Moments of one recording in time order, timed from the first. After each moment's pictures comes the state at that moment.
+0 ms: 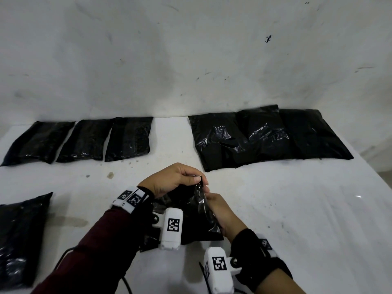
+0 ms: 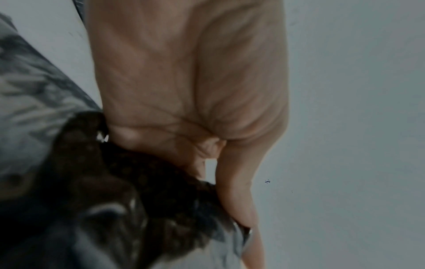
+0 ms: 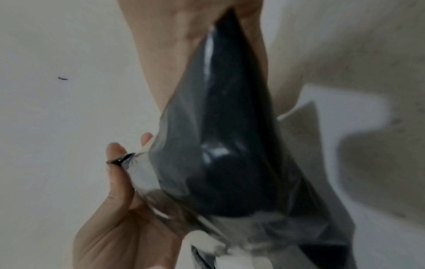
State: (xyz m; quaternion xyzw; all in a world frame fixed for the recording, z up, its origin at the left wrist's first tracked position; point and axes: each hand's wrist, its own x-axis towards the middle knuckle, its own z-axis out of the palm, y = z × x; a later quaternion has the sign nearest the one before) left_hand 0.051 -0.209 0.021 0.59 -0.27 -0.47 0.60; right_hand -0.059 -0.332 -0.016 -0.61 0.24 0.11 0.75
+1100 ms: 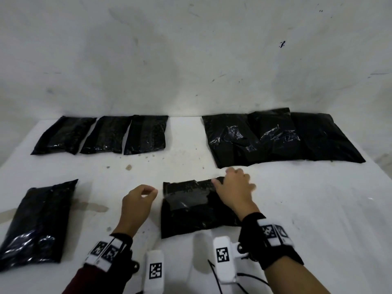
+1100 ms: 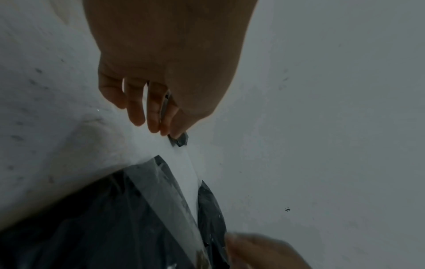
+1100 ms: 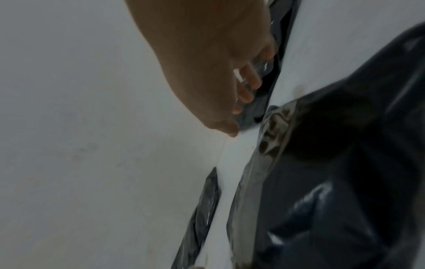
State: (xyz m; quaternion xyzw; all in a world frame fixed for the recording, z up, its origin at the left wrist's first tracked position) left_hand -0.006 -0.106 -0.016 0.87 0.05 -0.05 0.50; right_hand -0.040 -0.331 0.011 -0.95 0.25 0.06 0.19
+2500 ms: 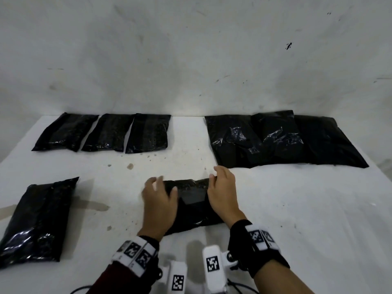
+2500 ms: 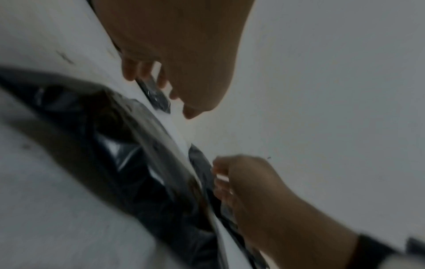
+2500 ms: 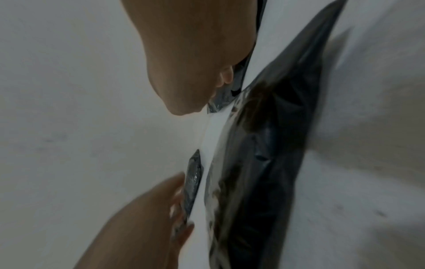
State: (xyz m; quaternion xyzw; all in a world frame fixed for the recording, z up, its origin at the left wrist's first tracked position) left_hand -0.020 -0.147 -0.024 0.93 -0.02 0.02 0.36; right_hand -0.033 -0.307 -0.017 -0.90 0.17 -0.10 0.38
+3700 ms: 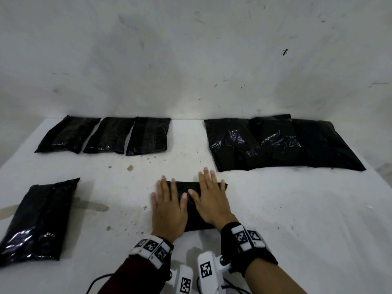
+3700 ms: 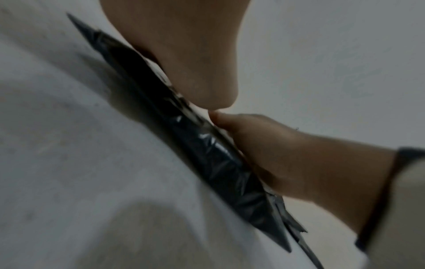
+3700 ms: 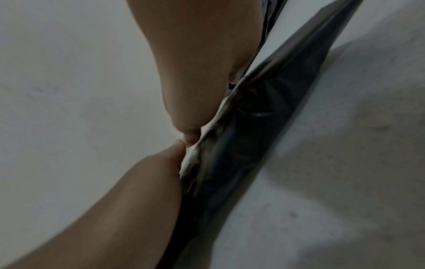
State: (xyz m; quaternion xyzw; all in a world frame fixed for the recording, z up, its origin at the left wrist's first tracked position) left_hand -0.032 -0.170 -0.056 0.97 -0.09 -0.04 0.21; right_hand -0.038 -0.297 -0.028 -0.98 0.07 0.12 0.17
